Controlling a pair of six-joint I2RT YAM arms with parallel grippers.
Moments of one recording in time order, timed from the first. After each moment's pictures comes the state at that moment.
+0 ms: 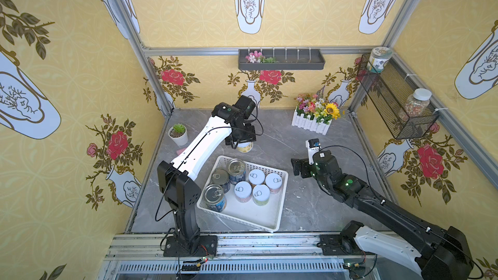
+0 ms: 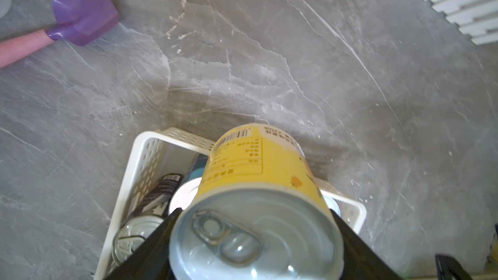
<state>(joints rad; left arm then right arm) -0.60 1.80 1.94 -1.37 -0.06 -0.66 0.62 0.99 0.66 -0.25 0.25 0.31</state>
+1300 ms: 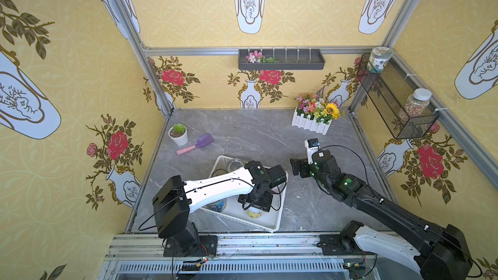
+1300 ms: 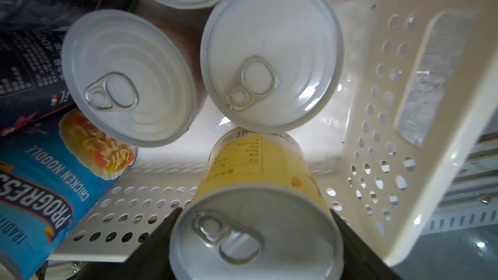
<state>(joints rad) -1.12 1.65 1.28 -1.24 -0.02 -0.80 0.62 1.01 0.66 -0.24 0.24 0.32</state>
